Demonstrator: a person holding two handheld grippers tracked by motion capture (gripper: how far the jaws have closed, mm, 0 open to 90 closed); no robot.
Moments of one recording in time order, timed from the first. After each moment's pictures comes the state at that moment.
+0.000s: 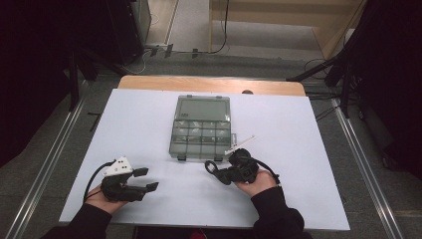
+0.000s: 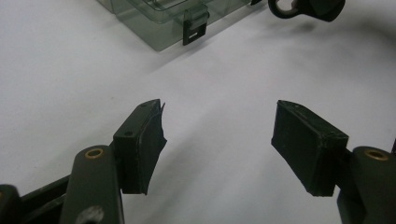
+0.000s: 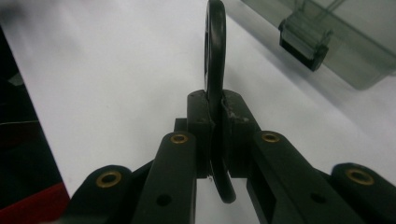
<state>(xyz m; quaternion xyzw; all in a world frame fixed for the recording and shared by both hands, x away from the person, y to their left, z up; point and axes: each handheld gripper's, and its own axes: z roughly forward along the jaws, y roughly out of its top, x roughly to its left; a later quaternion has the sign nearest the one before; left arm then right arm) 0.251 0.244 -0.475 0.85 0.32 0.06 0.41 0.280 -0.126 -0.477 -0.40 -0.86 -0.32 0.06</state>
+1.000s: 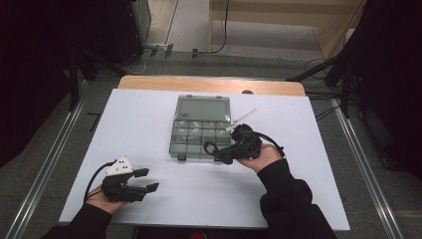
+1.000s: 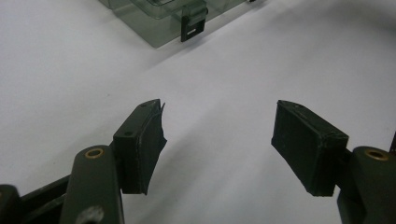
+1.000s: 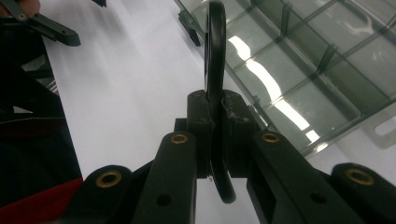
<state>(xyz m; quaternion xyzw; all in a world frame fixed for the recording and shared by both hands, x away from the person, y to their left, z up) 0.252 0.243 -0.477 0.85 0.32 0.06 0.41 0.324 -0.134 -0.425 -0.34 -0.88 -0.33 0.07</state>
